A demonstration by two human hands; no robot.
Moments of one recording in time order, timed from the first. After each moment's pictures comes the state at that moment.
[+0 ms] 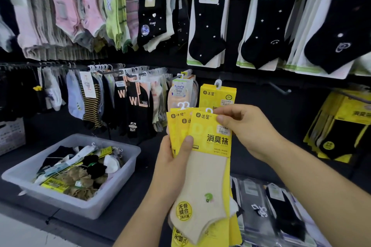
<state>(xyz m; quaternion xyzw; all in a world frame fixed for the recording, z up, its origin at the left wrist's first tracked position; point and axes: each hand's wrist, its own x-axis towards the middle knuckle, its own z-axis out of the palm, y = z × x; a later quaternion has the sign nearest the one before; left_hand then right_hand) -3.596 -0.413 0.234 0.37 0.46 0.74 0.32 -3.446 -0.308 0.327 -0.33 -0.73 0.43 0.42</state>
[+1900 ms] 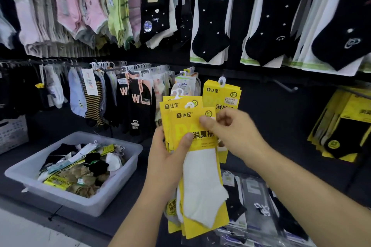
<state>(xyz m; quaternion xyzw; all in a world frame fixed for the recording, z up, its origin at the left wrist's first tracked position) -3.608 -0.418 0.240 0.40 0.44 0.76 0.24 -3.473 -0.322 0.310 -0.37 -0.74 0.37 0.43</state>
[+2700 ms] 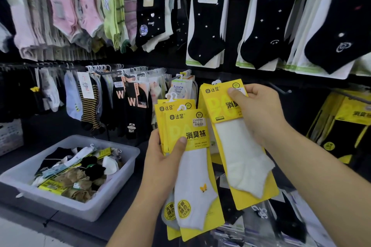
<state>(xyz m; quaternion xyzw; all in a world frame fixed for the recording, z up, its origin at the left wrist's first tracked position) -3.612 -0.412 0.236 0.39 0.44 0.77 0.25 -3.450 -0.296 0.357 -0.36 -0.63 0.40 0.56</state>
